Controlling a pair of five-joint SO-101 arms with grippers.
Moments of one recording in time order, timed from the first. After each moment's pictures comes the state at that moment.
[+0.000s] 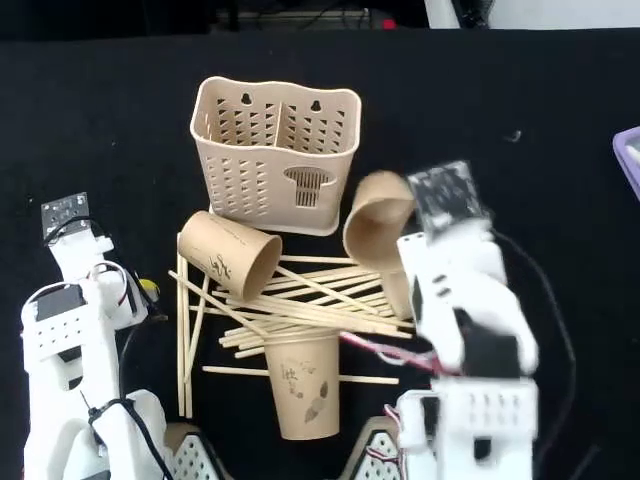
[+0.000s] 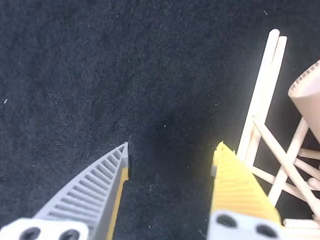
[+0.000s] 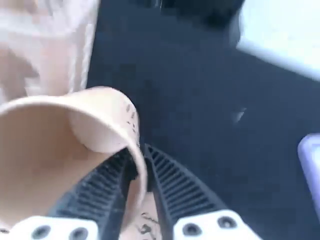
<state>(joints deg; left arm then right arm) -28.0 -44.1 66.2 52.3 -4.7 2.4 -74.9 56.3 54.9 19.2</state>
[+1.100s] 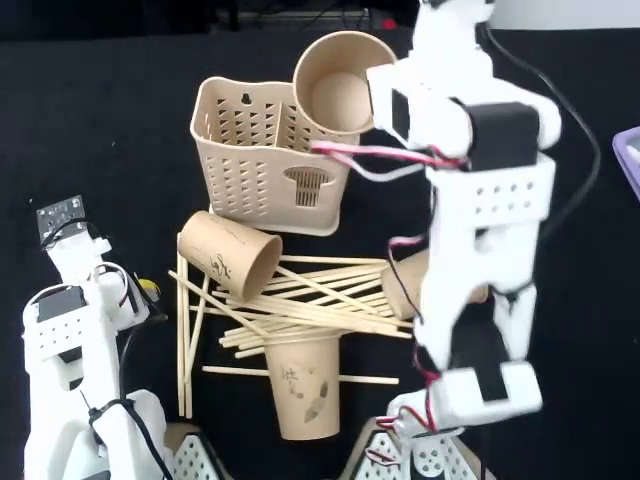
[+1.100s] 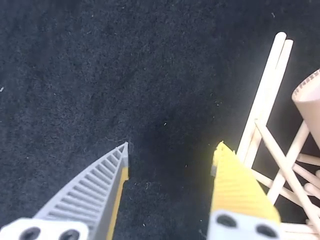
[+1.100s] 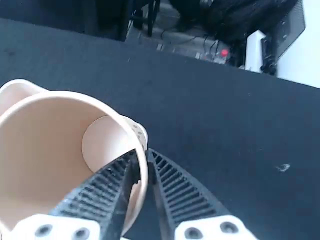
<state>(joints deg) -28.0 -44.1 67.1 52.1 -1.5 -8.2 5.8 -49.6 94.2 5.0</state>
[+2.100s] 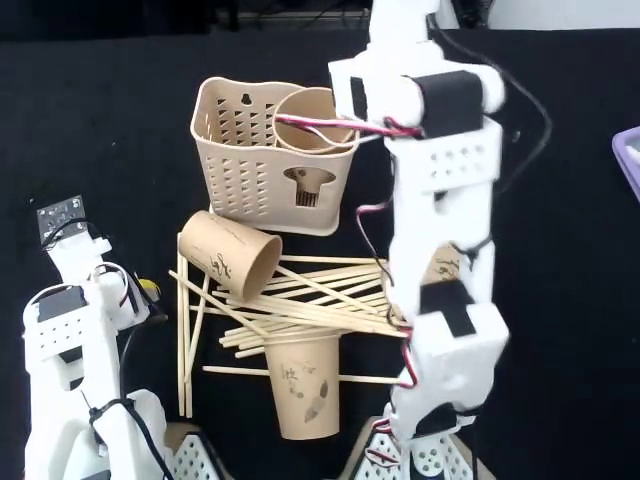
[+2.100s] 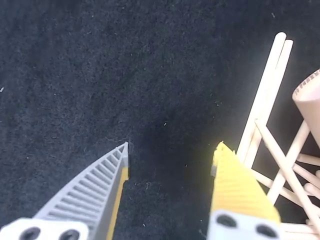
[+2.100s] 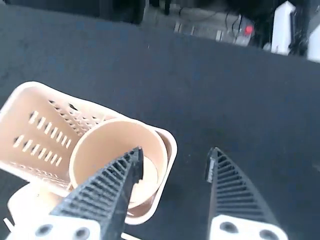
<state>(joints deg) -28.0 -44.1 67.1 52.1 -1.5 -12.2 16.9 -65.1 99.3 -0.6</state>
